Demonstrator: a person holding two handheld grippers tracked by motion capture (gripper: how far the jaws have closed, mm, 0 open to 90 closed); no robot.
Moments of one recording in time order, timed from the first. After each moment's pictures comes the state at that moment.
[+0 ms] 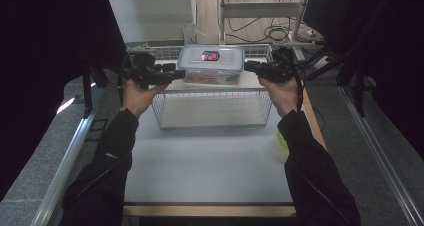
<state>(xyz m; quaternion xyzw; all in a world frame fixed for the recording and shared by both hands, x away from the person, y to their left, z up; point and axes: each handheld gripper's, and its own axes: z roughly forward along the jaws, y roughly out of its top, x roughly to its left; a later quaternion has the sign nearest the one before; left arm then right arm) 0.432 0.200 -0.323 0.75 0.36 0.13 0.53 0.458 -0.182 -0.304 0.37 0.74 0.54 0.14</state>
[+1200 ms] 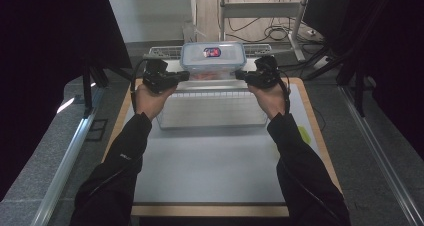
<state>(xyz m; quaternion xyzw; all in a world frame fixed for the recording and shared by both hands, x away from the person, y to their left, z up) 0.440 0.175 -0.343 0.76 0.38 0.14 0.51 0.472 -0.153 -0.333 0.36 0.77 0.50 0.13</state>
